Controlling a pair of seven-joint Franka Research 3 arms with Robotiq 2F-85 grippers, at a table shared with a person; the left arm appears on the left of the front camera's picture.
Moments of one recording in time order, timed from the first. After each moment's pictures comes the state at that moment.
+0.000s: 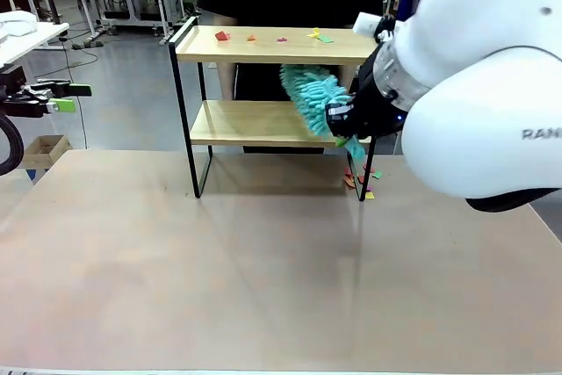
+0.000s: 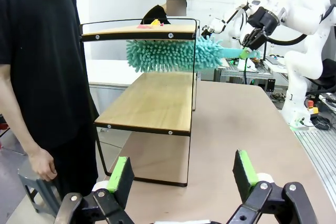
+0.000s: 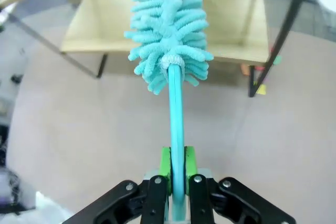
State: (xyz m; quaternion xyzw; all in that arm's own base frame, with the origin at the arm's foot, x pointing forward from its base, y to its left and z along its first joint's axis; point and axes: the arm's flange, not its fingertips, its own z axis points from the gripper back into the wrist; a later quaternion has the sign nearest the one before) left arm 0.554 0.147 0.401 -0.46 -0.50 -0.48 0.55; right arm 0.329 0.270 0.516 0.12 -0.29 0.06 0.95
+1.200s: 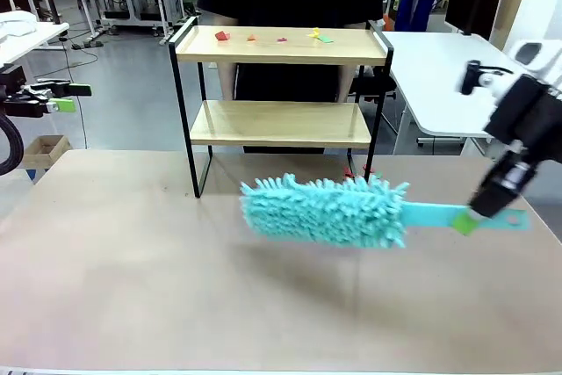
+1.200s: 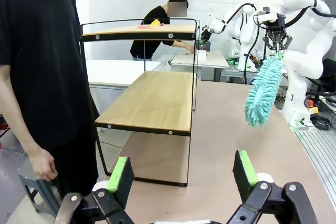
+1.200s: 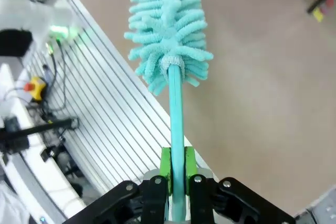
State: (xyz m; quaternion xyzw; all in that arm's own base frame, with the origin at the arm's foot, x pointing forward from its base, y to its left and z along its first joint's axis) left arm 0.554 0.147 0.402 -0.46 -0.50 -0.48 0.55; right arm 0.244 0.124 0.531 0.16 -0.06 0.40 0.90
